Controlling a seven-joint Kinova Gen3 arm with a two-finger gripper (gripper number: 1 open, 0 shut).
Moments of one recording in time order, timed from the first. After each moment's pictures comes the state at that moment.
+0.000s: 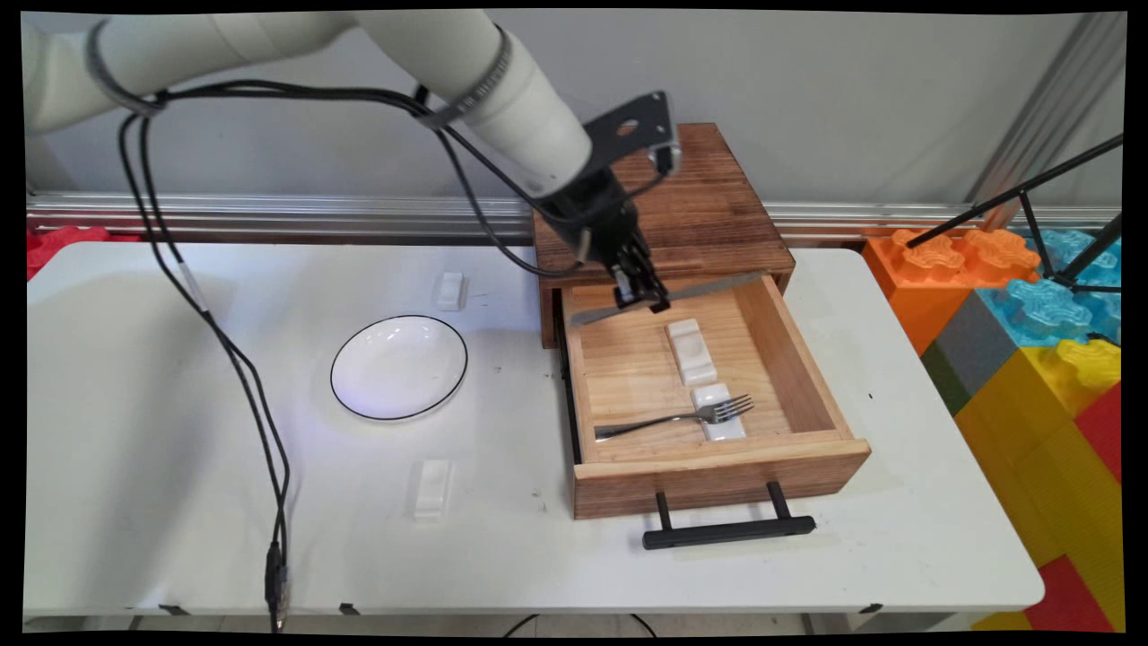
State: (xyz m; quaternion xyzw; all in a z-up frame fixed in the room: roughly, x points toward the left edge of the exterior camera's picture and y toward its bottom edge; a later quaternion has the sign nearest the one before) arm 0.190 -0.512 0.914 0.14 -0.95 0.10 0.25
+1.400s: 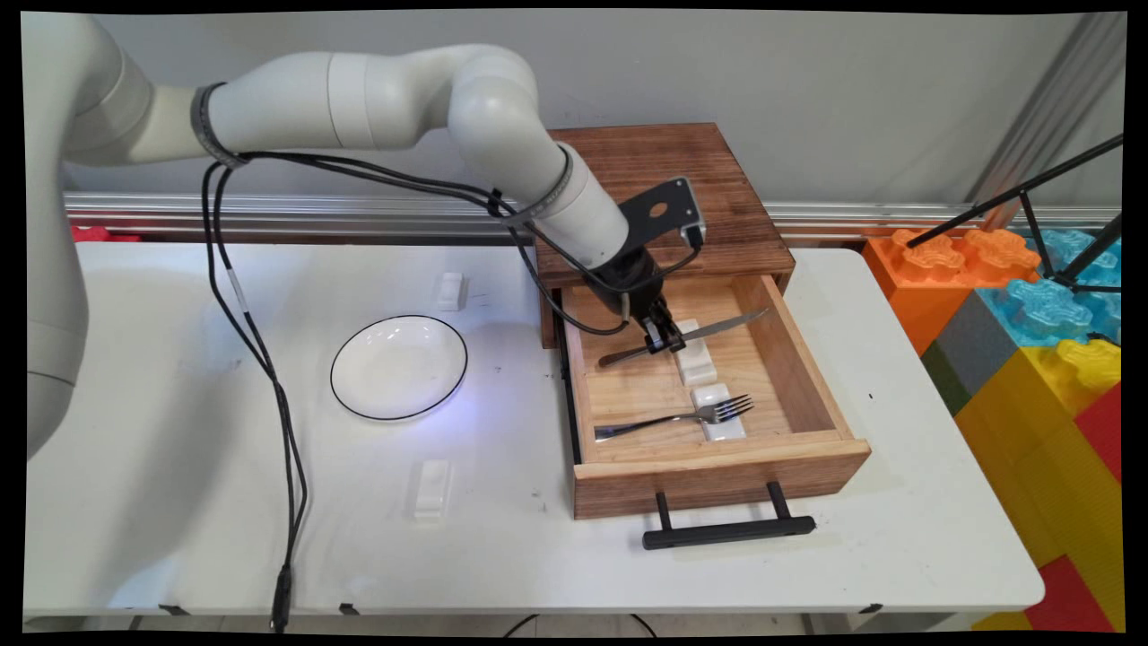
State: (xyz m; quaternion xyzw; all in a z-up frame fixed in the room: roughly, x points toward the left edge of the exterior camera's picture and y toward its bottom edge) arm 0.163 -0.549 0.813 0.20 -0.94 0.09 0.25
